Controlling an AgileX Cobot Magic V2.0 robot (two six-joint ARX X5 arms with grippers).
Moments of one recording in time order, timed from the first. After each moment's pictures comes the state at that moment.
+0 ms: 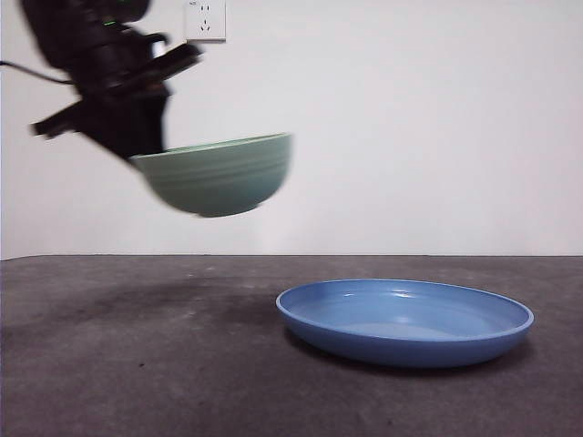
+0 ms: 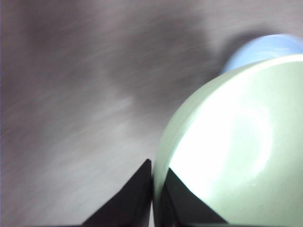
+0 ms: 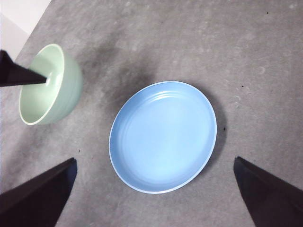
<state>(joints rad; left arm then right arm) -0.39 1.65 1.42 -0.90 0.28 -0.15 -0.01 0.75 0.92 -0.87 -0.57 0.15</state>
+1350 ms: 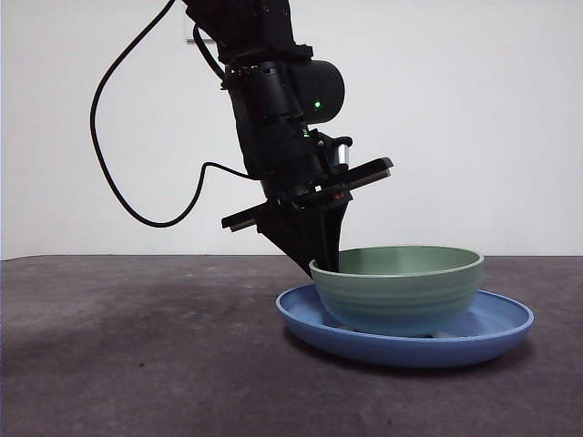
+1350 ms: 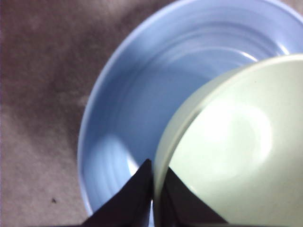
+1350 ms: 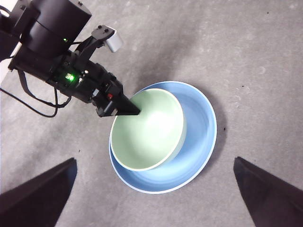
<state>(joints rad) -0.70 2.15 1.78 -0.90 0.24 -0.17 -0.01 0.75 0.92 -0.87 -0.57 0.15</state>
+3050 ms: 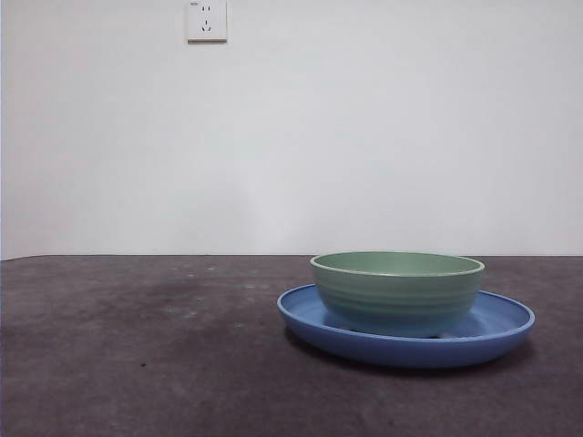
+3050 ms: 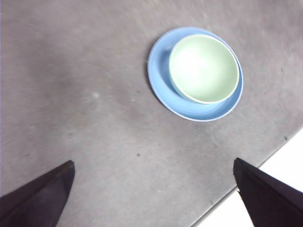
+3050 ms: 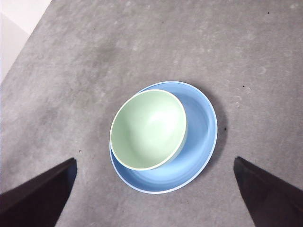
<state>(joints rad) -0.47 1.13 1.47 -1.21 0.23 0.02 -0.01 0.75 0.92 -0.87 -0.57 0.15</state>
